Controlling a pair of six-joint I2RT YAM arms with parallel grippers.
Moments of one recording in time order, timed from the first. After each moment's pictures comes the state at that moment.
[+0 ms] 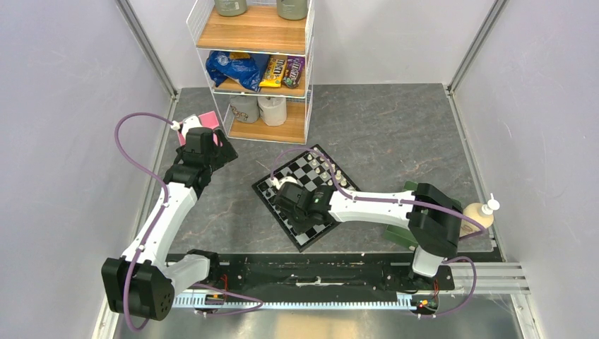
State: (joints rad) left arm -0.16 1.09 0.89 -0.47 -0.30 -0.53; right arm 1.17 1.72 1.20 -0.58 0.13 0.50
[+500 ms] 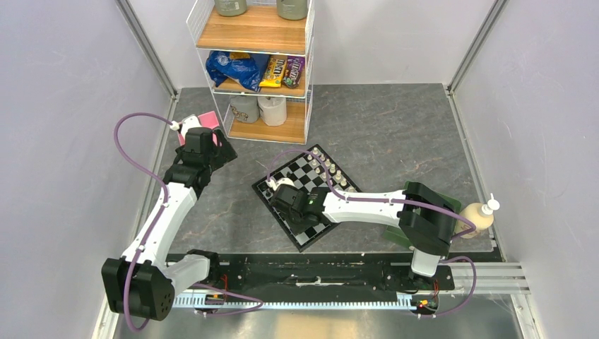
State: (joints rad) left arm -0.15 1.09 0.89 -0.47 -0.30 -0.53; right arm 1.19 1.79 1.22 -0.57 0.16 0.51
